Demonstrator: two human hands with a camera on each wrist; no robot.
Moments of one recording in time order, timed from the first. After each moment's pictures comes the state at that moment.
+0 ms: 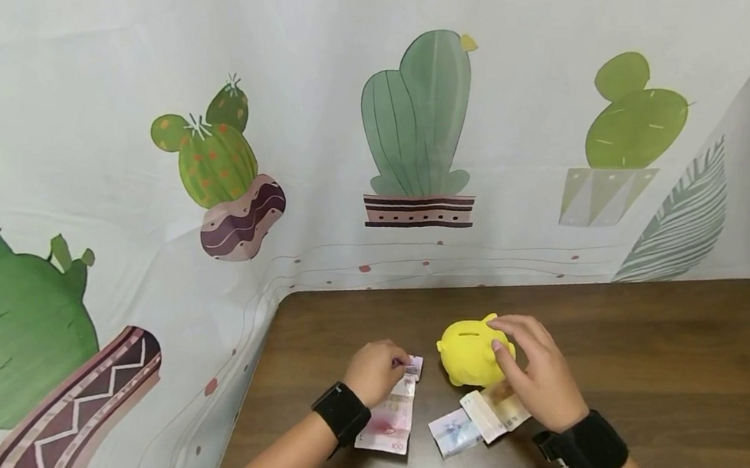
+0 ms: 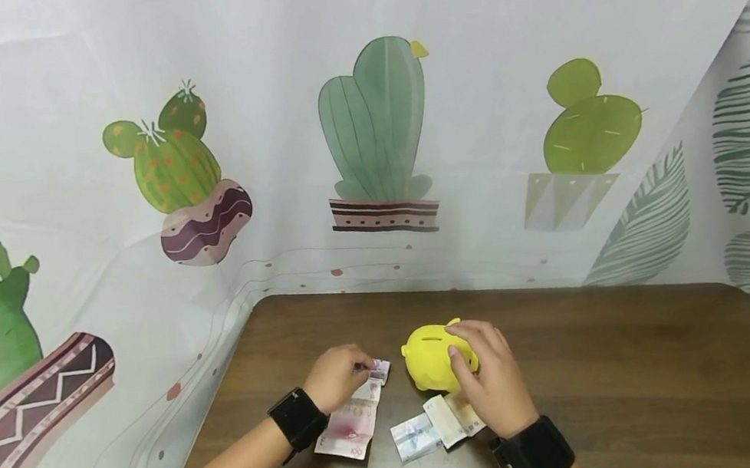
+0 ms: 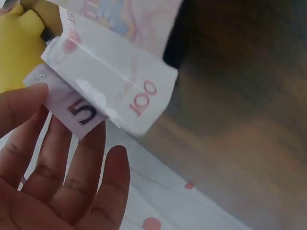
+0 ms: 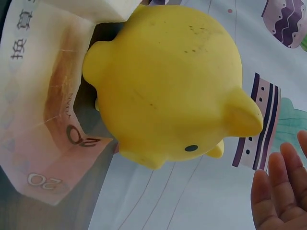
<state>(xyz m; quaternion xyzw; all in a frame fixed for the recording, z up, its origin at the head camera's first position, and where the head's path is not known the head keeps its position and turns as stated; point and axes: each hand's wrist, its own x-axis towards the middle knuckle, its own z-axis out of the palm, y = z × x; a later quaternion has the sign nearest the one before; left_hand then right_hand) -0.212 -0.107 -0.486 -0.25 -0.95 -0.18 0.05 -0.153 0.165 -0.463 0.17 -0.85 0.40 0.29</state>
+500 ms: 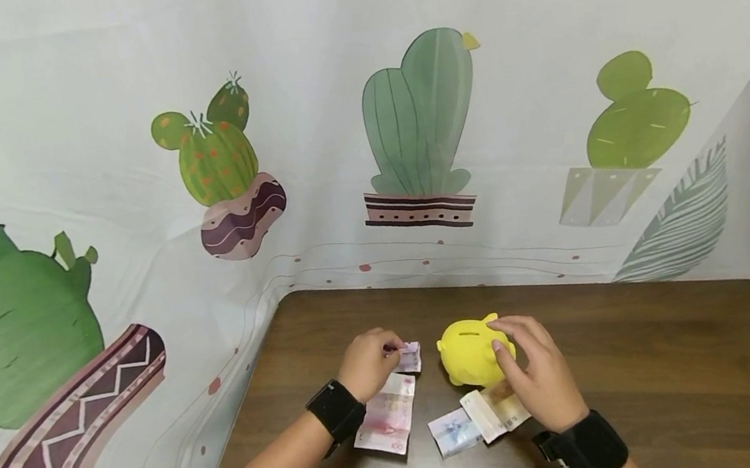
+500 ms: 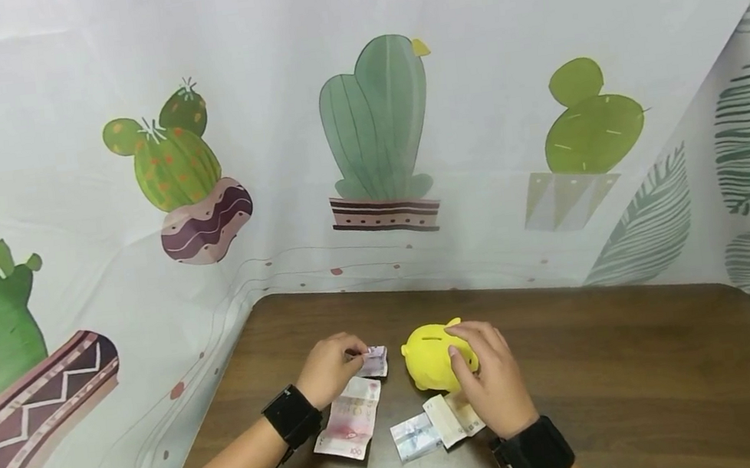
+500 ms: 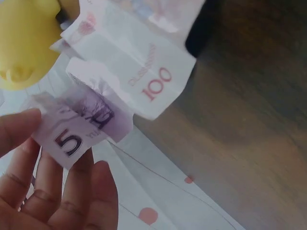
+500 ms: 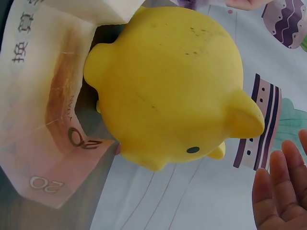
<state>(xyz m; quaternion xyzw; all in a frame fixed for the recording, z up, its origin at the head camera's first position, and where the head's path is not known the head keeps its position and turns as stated) -0.215 -0.110 -0.474 -0.20 -0.93 -0.28 0.08 -0.152 0.164 -0.463 0.17 -0.85 0.40 0.29</state>
